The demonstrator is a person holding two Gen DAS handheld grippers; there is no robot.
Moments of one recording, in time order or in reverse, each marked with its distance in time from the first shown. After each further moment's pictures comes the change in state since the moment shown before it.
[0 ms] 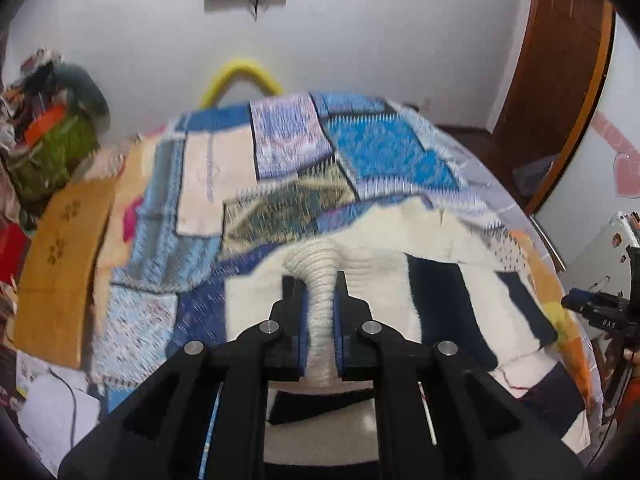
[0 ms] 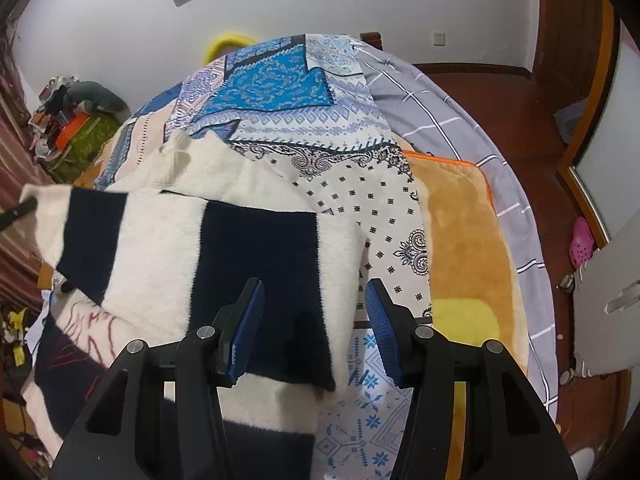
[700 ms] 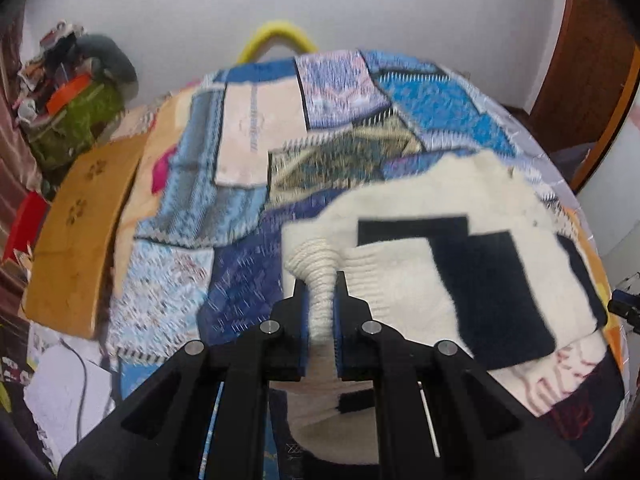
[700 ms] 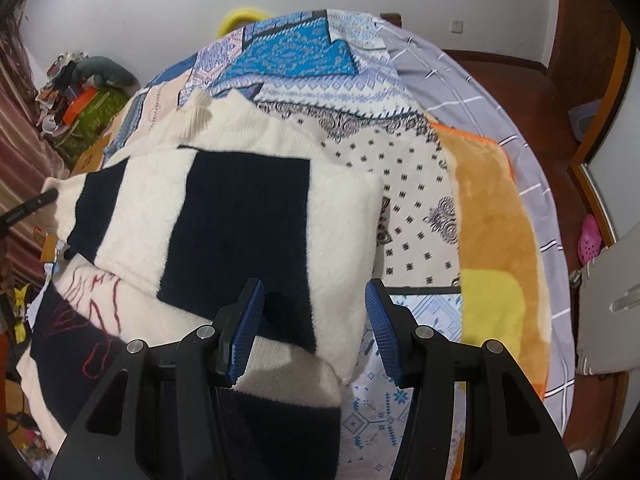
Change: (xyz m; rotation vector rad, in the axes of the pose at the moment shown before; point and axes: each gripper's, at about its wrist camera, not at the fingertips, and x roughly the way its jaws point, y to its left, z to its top) left arm 0.055 0.050 -0.044 -0.054 0.150 0.105; right arm 0.016 0.020 -0.021 -0.040 0.083 0.020
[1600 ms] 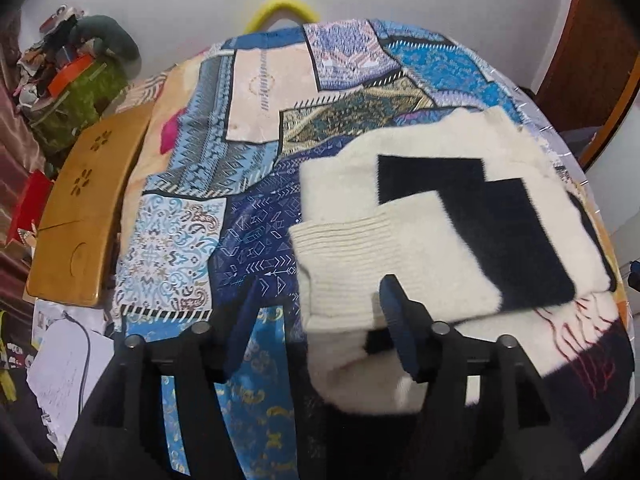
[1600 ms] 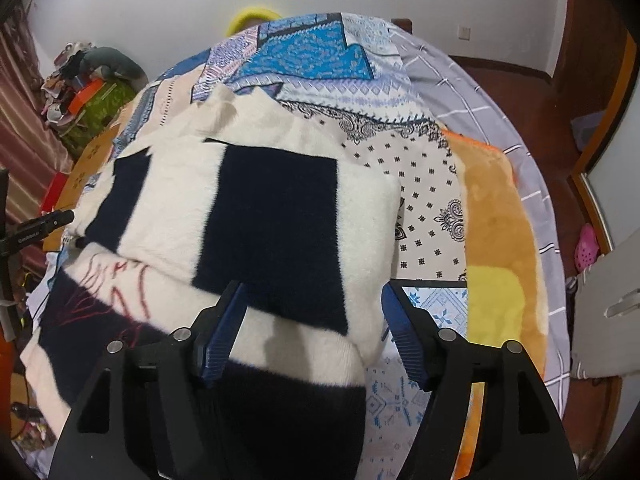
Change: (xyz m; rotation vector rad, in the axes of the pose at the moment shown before) left arm -0.013 0.010 -0.032 0.000 0.069 0.015; right arm -0.021 0.024 -0.004 -0.030 -0.012 -0.015
